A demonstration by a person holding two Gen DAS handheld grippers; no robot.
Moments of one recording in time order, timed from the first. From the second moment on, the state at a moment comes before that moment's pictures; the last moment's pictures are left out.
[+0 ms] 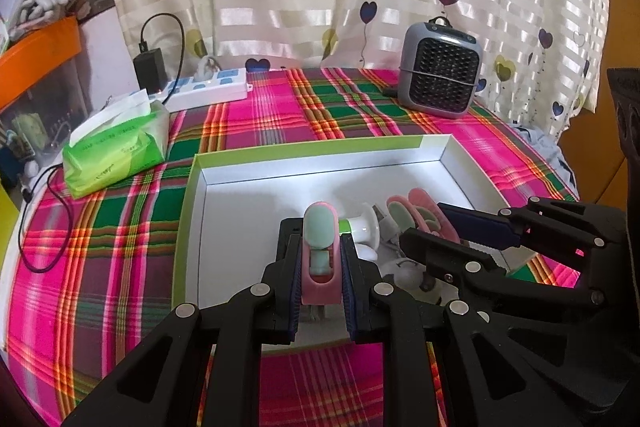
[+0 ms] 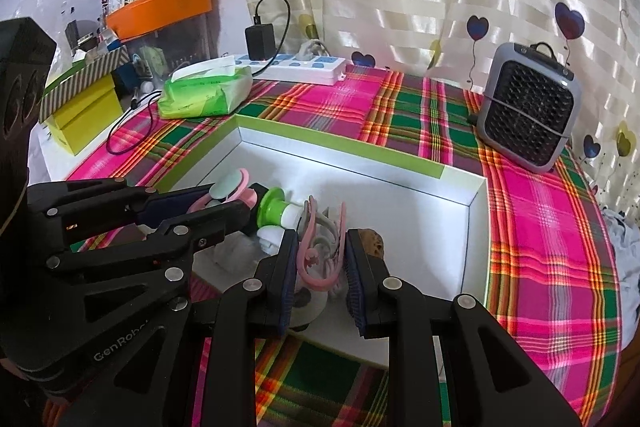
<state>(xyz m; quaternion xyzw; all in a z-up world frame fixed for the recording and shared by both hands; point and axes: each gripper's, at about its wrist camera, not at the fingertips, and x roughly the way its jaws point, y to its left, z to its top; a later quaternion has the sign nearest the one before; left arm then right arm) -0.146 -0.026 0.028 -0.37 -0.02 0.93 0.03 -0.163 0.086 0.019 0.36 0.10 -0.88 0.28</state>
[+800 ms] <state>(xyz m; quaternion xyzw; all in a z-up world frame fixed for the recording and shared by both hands) -0.153 -0.025 0.023 -0.37 -0.01 0.93 0.03 -0.167 0.086 0.011 0.36 0.11 -0.88 0.29</state>
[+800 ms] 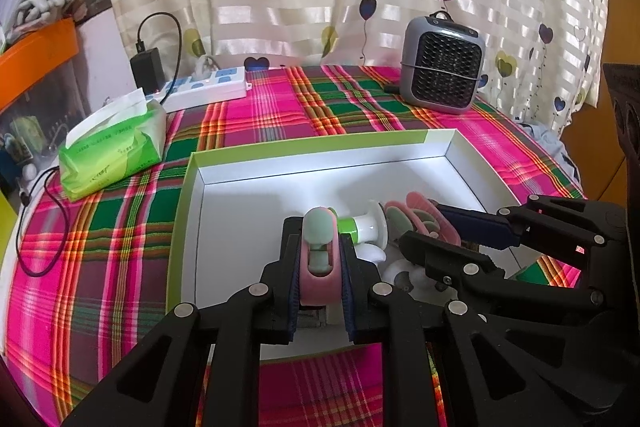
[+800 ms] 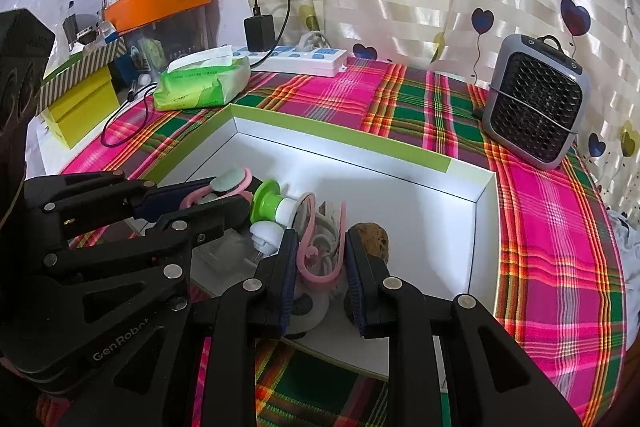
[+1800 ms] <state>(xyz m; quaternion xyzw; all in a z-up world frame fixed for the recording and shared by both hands) -0.143 -0.027 0.023 -0.37 -0.02 0.93 0.04 -0.160 0.091 0.013 0.35 0.11 -0.88 0.29</state>
